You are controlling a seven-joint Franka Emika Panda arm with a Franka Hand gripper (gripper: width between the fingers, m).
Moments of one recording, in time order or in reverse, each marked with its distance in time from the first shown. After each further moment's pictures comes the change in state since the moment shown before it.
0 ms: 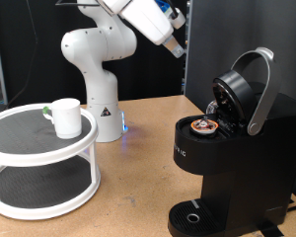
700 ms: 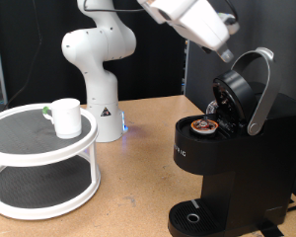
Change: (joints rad) arm 0.061 0.048 0.113 0.000 0.060 0.108 0.013
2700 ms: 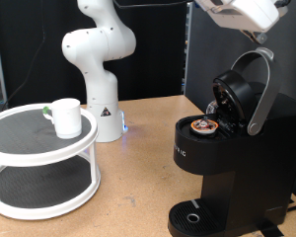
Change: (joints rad) arm 0.016 0.016 0.163 0.038 0.058 0.111 0.089
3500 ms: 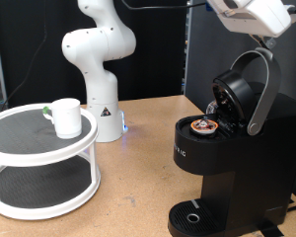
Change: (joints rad) arm 0.000 0.017 0.066 -0.005 -0.051 0.060 0.058
